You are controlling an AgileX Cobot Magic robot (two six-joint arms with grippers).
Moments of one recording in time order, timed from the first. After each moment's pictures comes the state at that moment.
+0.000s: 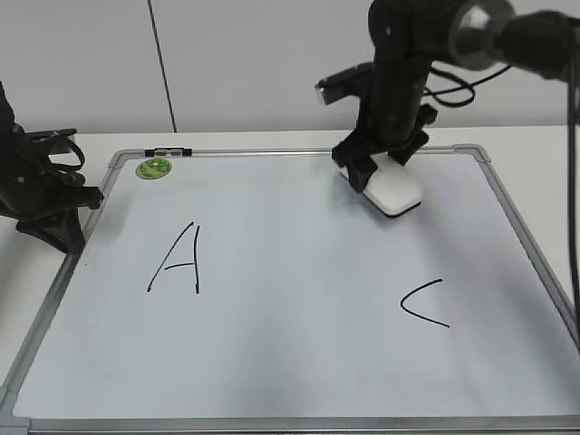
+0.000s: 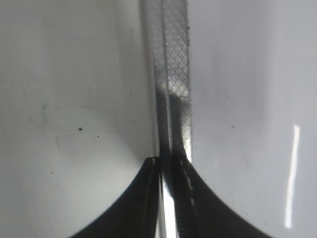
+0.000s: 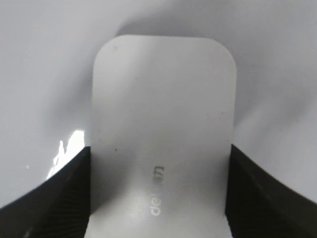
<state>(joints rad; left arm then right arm) -0.03 2.15 -1.46 -0.21 0.85 0.13 0.35 2.38 -2.13 -0.08 1.19 -0.19</state>
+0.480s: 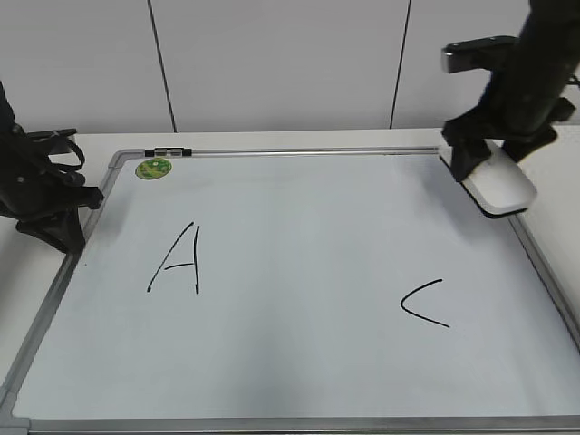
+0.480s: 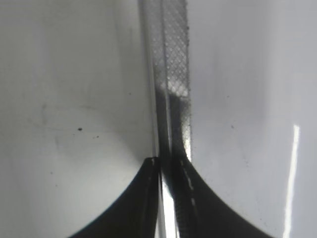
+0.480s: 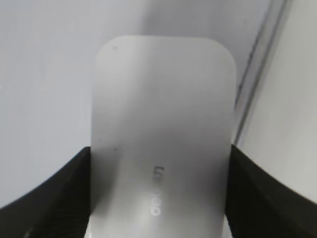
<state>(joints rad) -0.03 2.15 -1.46 -0.21 0.85 0.13 0.13 2.01 -1.68 0.01 1.04 -0.18</state>
